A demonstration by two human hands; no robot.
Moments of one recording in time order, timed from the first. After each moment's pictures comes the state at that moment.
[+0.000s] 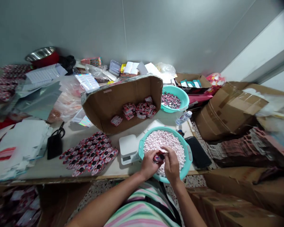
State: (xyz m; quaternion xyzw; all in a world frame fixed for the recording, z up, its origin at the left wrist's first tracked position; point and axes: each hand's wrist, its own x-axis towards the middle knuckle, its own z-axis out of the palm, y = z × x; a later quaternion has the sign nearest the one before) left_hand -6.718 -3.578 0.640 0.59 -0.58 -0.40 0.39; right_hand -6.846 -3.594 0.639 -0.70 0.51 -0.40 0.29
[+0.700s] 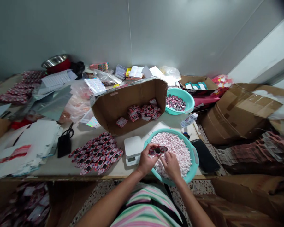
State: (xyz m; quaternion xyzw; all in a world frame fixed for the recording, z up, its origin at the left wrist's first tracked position) left_hand -6.690 -3.582 0.658 0.57 -0.47 -0.43 0.52; right_hand -6.863 -3.603 0.543 -0.76 0.57 -0.24 0.21
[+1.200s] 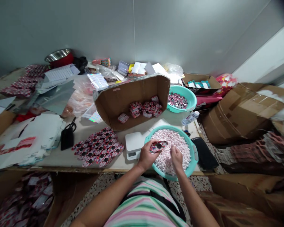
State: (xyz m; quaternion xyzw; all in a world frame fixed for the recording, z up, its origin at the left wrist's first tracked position) left_hand -6.690 -3.575 0.660 0.60 -0.50 -0.39 0.48; right_hand -6.858 -3.615 0.570 -0.41 0.63 -0.43 0.49
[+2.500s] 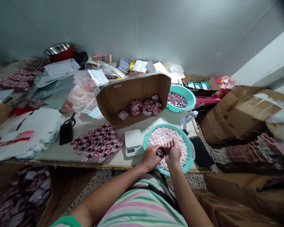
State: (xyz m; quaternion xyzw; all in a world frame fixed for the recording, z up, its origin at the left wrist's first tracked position) left_hand -6.712 -3.562 0.642 0.62 -0.62 -0.34 0.35; right_hand -6.803 -3.613 0.665 -0.15 0.51 -0.55 0.64
